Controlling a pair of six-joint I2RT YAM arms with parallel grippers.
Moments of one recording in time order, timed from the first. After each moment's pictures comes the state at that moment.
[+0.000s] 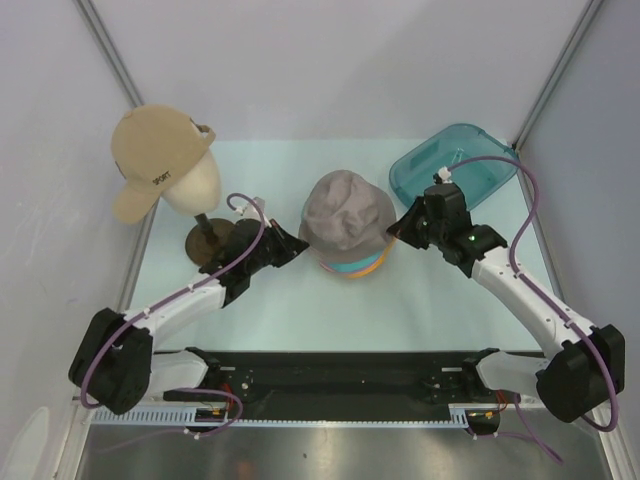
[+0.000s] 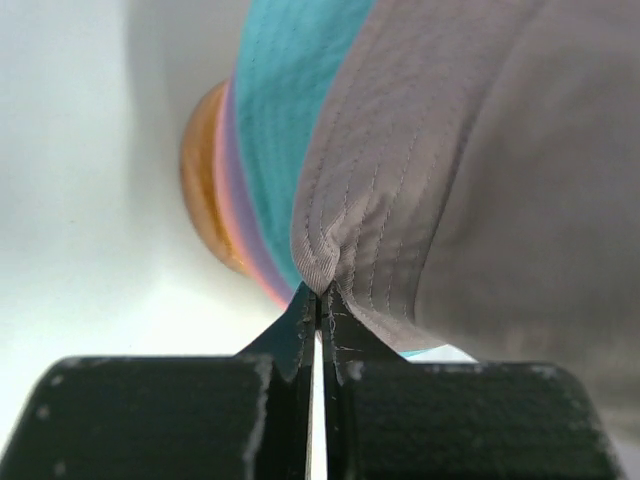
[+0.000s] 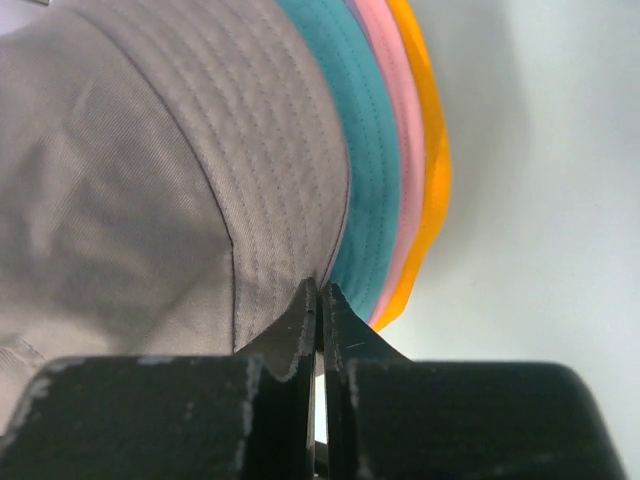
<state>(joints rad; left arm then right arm) -0.51 1.21 0.60 0.17 0.08 -0.93 0.45 1.20 1.01 -0.44 -0.01 0.84</state>
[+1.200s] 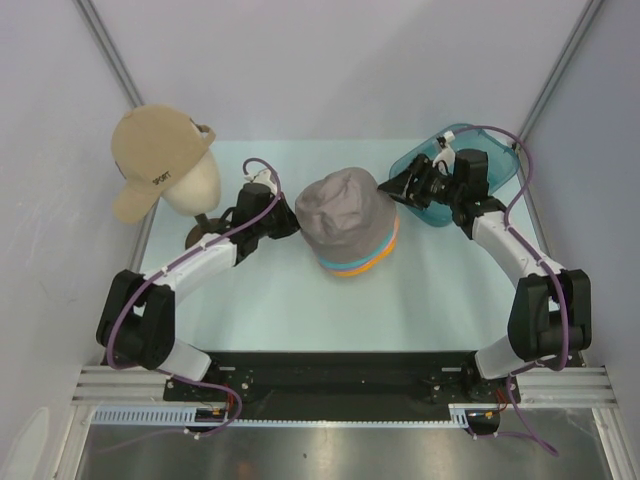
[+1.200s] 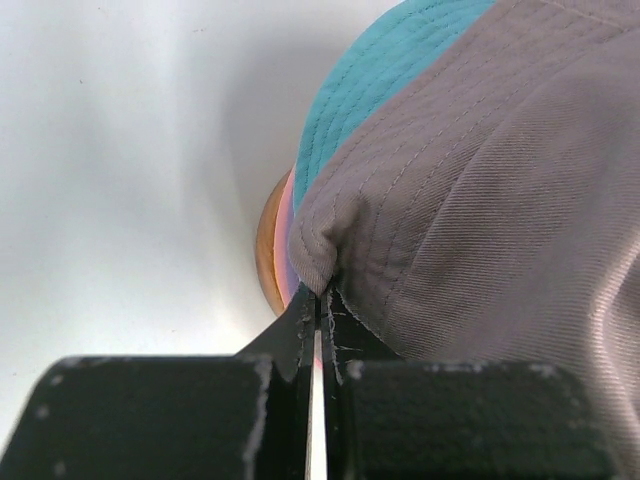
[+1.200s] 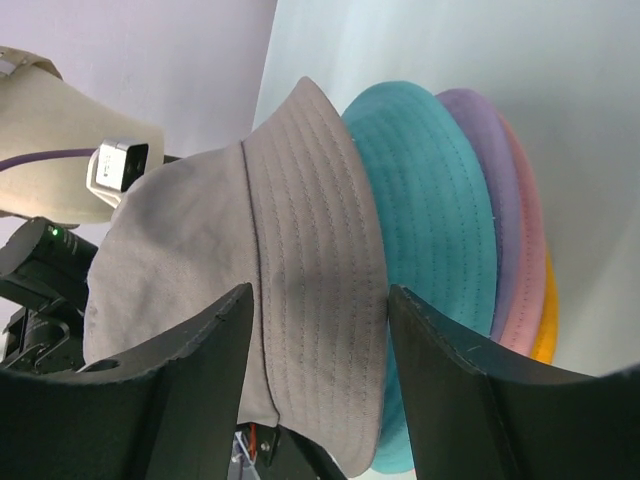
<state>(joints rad) -0.42 1.47 0.93 -0.03 0.11 -0.62 0.16 1.51 1.11 0.02 -0.68 0.75</state>
